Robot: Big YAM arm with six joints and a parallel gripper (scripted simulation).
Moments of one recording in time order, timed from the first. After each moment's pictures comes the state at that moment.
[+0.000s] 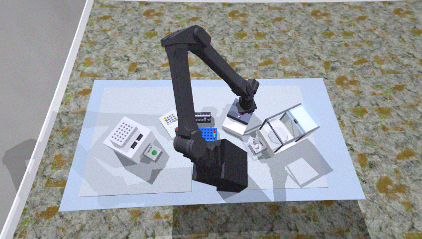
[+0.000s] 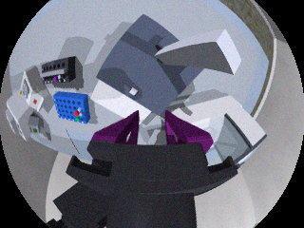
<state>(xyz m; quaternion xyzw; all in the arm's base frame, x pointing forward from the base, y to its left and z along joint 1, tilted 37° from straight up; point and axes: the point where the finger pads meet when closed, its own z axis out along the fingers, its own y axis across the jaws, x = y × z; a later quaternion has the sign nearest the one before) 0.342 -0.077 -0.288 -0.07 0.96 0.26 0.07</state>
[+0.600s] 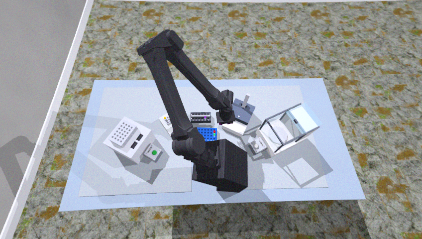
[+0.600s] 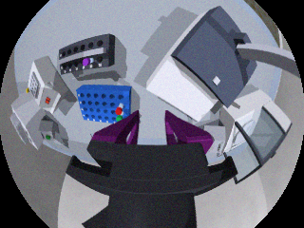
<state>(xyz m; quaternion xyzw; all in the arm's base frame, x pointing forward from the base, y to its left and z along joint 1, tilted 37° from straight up) 0.298 0.043 -0.246 -0.02 0.95 0.30 0.05</state>
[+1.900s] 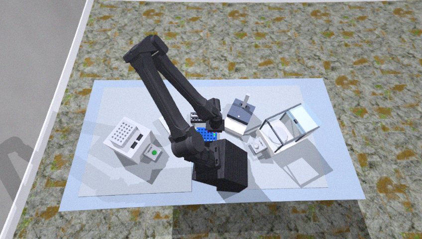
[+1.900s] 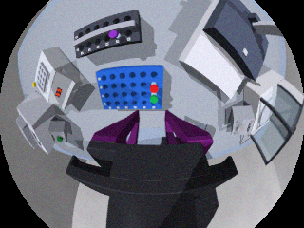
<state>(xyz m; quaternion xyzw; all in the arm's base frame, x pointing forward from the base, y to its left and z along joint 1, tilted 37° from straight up) 0.251 0.097 -0.213 0.05 0.95 0.32 0.03</state>
